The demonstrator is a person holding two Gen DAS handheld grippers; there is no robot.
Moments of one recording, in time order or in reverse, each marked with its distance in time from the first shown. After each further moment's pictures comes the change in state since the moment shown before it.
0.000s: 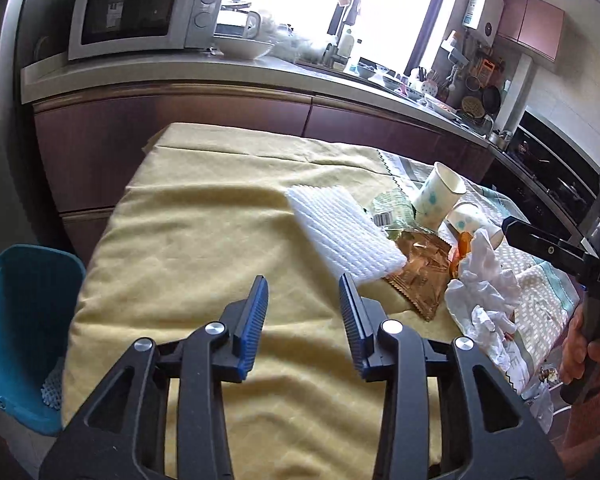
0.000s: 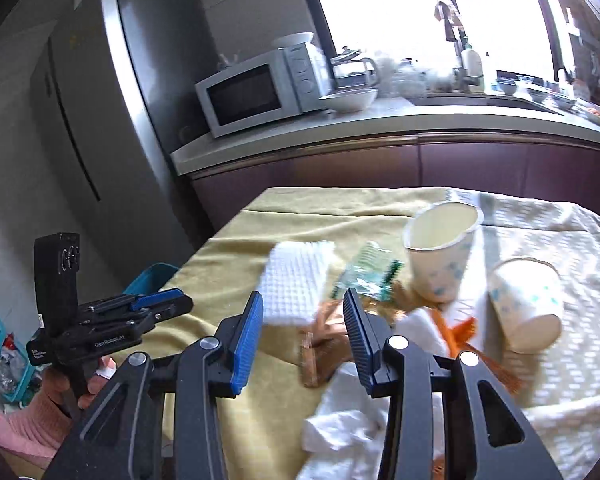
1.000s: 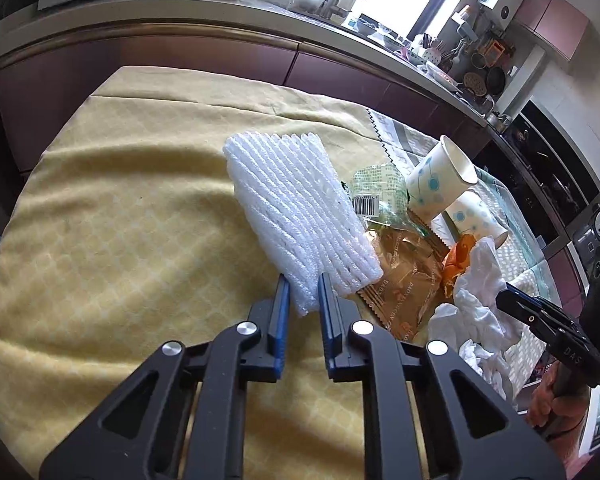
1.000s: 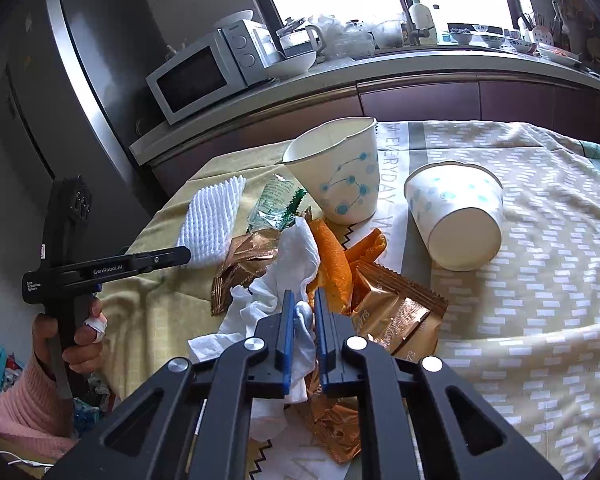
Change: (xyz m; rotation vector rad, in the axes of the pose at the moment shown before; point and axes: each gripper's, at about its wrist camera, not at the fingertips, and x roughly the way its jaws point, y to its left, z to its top) left arm 0.081 -0.020 0.018 -0.088 0.173 -0.060; right arm 0.001 -0.067 -0.045 0.098 0.084 -0.017
